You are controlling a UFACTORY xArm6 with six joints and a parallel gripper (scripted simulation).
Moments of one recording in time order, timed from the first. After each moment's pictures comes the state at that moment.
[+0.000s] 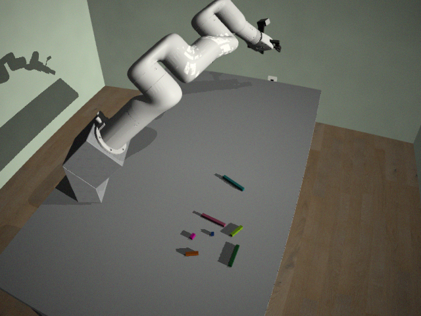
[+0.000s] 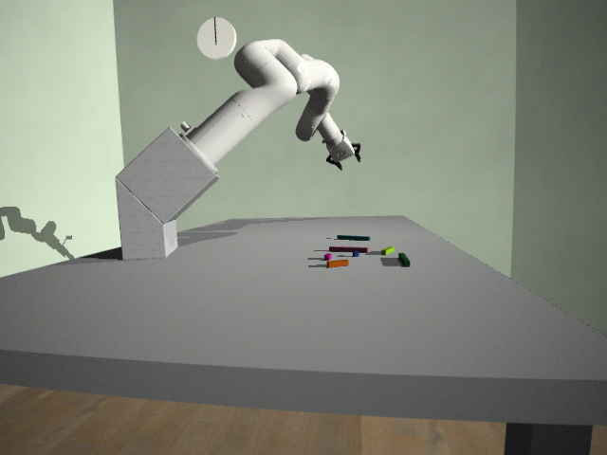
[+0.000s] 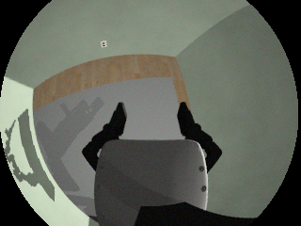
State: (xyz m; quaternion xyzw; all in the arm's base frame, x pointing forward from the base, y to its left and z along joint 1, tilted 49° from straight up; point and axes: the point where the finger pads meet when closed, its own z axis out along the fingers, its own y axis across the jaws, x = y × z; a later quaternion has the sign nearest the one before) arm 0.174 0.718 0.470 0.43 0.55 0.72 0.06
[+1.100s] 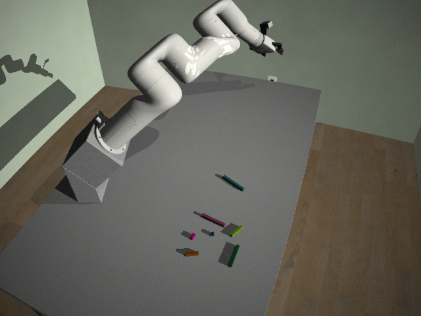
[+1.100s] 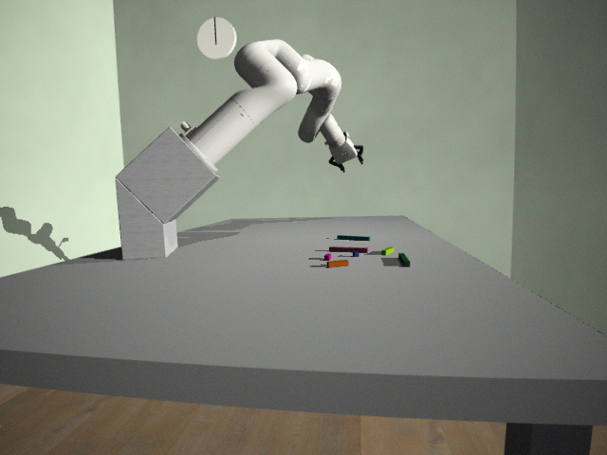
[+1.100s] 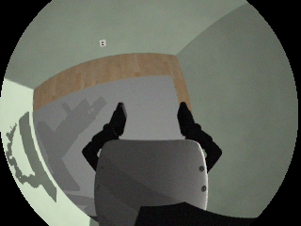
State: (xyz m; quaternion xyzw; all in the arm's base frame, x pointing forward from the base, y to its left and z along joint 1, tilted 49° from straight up) arm 0.189 0.715 0.471 0.44 0.54 0.71 0.05
